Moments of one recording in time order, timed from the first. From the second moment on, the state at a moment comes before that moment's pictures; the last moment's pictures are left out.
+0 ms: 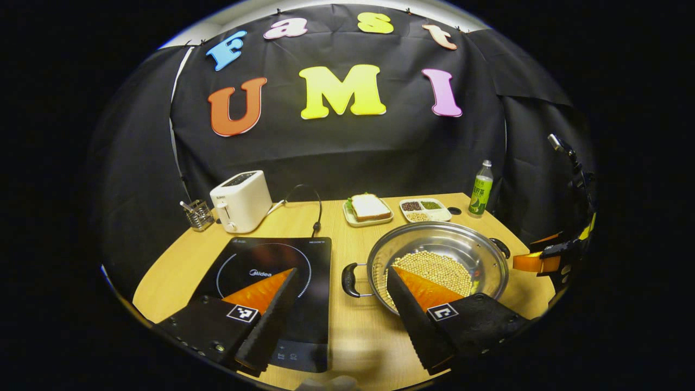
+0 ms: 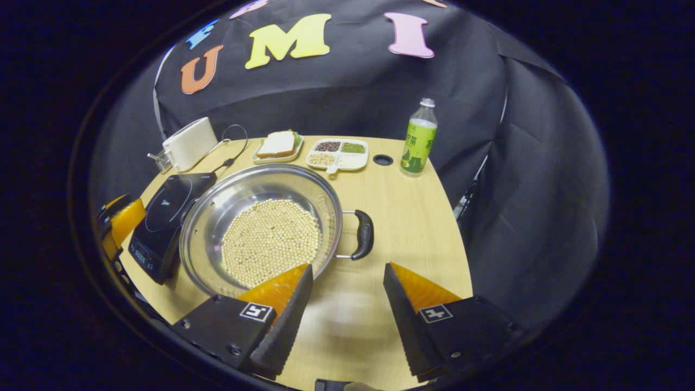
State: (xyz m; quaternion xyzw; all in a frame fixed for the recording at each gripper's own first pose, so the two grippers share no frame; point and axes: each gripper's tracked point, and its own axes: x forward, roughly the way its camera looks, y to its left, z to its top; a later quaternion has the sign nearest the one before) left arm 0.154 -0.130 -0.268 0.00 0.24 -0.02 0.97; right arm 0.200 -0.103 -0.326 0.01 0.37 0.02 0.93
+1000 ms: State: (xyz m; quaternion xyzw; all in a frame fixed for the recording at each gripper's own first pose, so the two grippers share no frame) left arm 0.207 -0.159 -0.368 -0.02 0.37 -0.01 0.93; right arm 0.281 -0.098 -0.379 0.02 0.42 0.06 0.90
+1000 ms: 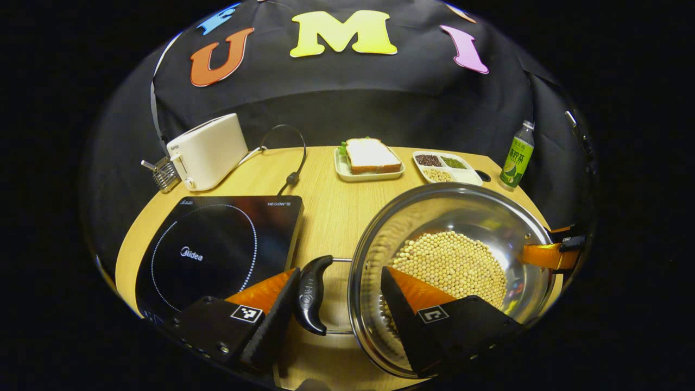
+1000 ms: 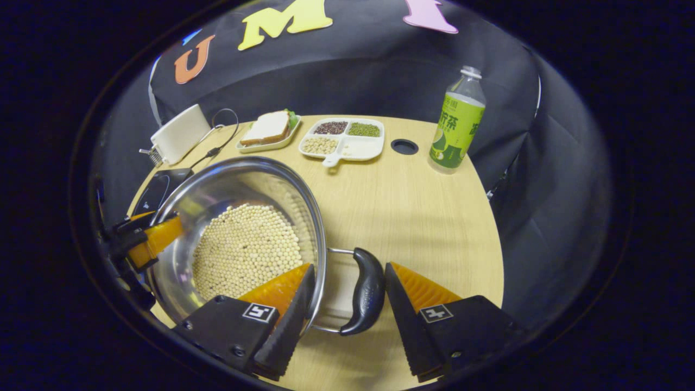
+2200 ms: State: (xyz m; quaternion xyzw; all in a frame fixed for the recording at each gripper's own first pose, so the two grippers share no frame) left arm 0.170 -0.054 -0.277 0.01 0.33 -0.07 0.94; right arm 0.198 0.001 -0.287 0.06 0.39 0.02 0.92
